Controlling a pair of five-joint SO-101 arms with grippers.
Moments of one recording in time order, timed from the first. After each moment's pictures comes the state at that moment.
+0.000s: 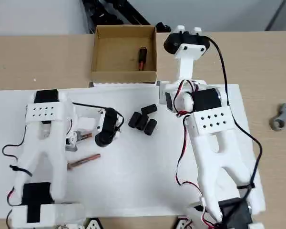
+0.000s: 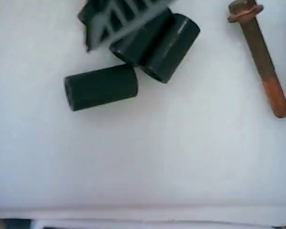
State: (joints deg) left arm -8.0 -4.4 19.8 91.9 -94.4; right arm -16.4 -16.1 9.8 66.8 -14.3
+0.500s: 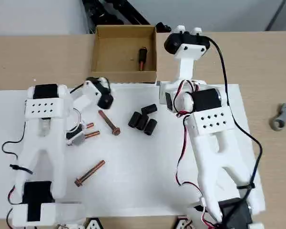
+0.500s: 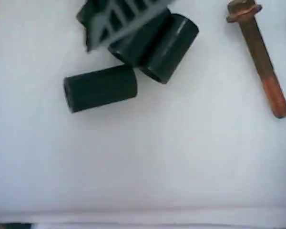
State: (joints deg) left arm -7.6 -4.0 14.0 98.2 -40.1; right arm -16.4 -16.1 10.8 66.8 -14.6
